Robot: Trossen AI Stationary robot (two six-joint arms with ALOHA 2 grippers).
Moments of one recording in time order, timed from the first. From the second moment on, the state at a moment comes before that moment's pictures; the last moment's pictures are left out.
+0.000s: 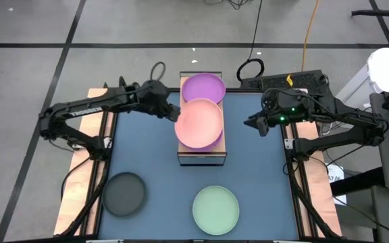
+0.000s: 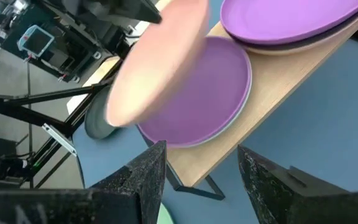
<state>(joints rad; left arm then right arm) 0.30 1.37 1.30 -0.68 0.08 -0.79 -0.11 0.95 1.24 -0.91 0.03 0.74</state>
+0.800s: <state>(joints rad) 0.28 1.42 1.30 -0.71 -0.02 -0.88 -0.02 0.95 1.24 -0.95 0.11 0.78</state>
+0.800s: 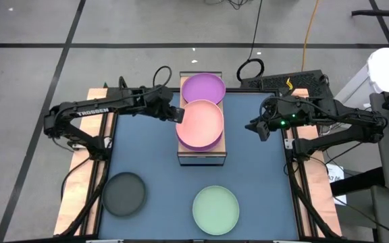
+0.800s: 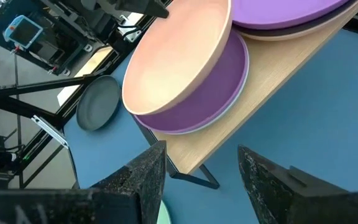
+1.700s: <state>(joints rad) 0.25 1.47 1.30 -0.70 -0.06 -0.97 0.01 0.95 1.24 -0.95 0.13 0.77</state>
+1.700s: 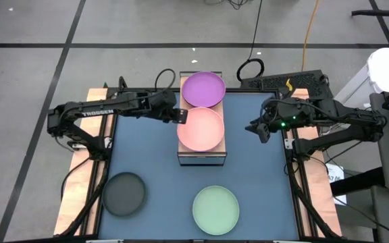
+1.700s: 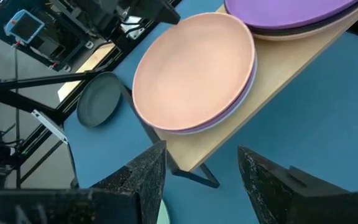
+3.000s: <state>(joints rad) 0.05 1.27 1.29 -1.13 -0.03 -0.66 0.49 1.24 0.77 -0.31 0.12 1.70</state>
